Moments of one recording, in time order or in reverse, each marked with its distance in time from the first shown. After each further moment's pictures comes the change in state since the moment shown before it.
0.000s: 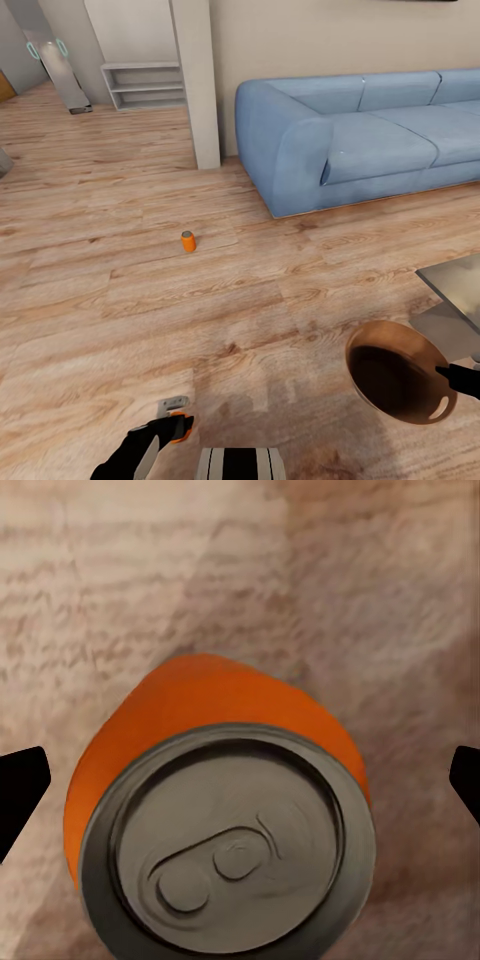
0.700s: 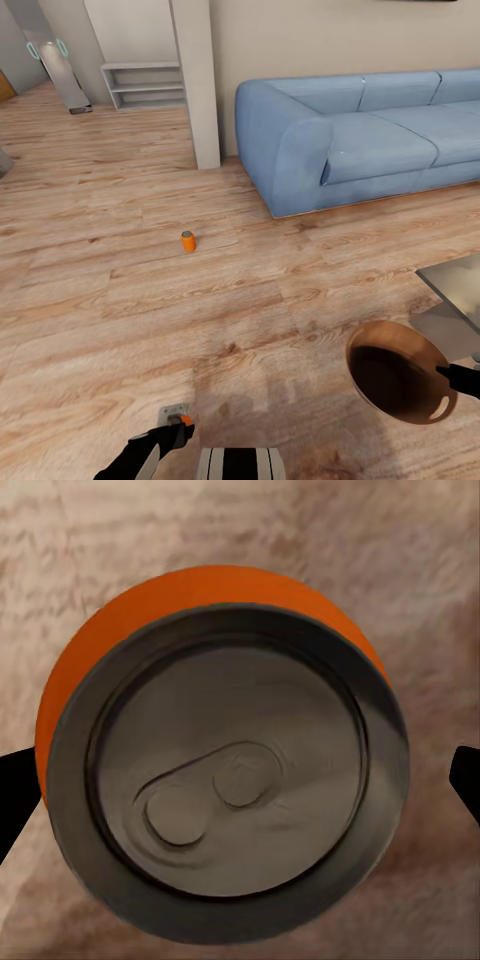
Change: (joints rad) left arm -0.007 0.001 -0.001 0.081 0.000 -0.047 0.000; right arm 0.000 -0.002 0.000 0.000 0.001 -0.001 0.000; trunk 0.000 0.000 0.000
